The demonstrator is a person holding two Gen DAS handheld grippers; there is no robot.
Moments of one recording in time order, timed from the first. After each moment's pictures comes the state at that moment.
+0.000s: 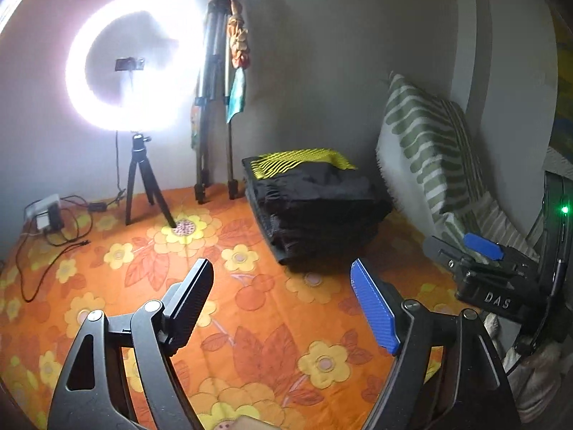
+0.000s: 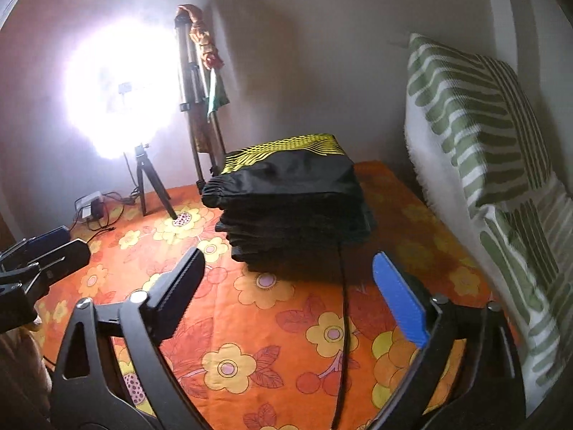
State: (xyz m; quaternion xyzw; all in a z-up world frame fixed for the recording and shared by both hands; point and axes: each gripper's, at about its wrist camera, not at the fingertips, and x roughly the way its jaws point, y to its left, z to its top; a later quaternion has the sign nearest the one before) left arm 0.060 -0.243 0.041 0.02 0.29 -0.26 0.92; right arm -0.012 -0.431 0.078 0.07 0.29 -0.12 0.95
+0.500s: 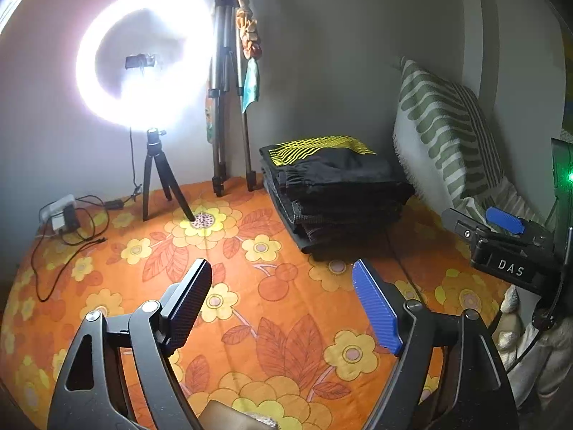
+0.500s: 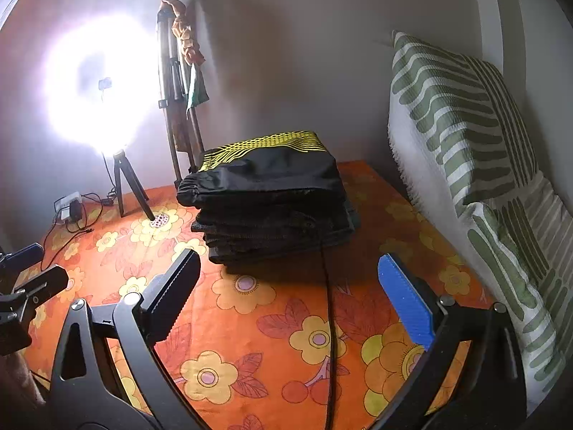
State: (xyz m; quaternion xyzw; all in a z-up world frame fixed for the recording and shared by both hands) left arm 0.057 -0.238 0.027 0.04 0.29 -0.23 0.93; right arm -0.002 -0.433 0.070 0.05 0.28 -0.16 0.94
